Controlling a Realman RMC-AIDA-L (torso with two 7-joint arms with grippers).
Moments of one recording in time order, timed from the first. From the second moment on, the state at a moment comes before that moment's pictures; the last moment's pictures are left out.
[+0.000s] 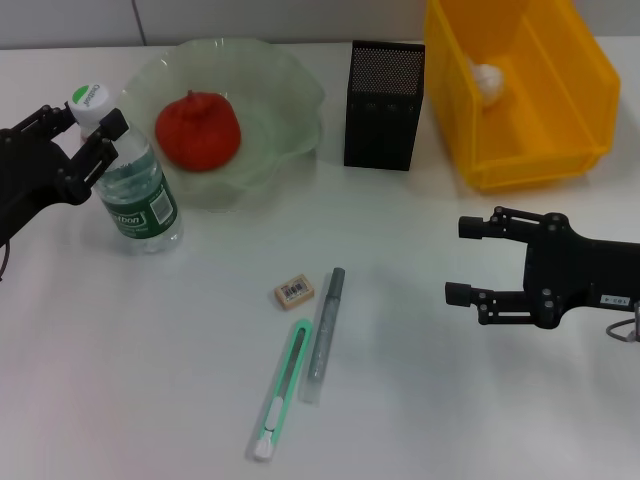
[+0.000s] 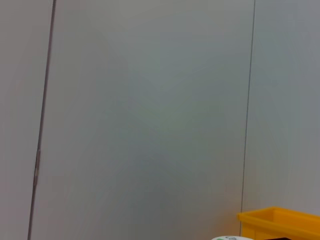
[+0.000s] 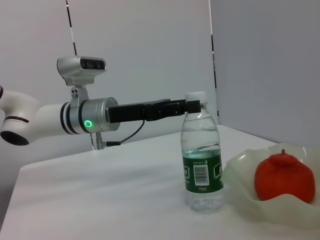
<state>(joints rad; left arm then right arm) -0.38 -2.07 0.45 0.34 1.58 1.47 -0.82 0.48 2.03 -0.63 -0.46 -2.00 -1.68 0.99</state>
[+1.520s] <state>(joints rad) -0.38 -2.07 0.44 0.34 1.56 1.53 -0.84 0.48 2.03 -0.63 -0.46 -2.00 -1.68 1.01</state>
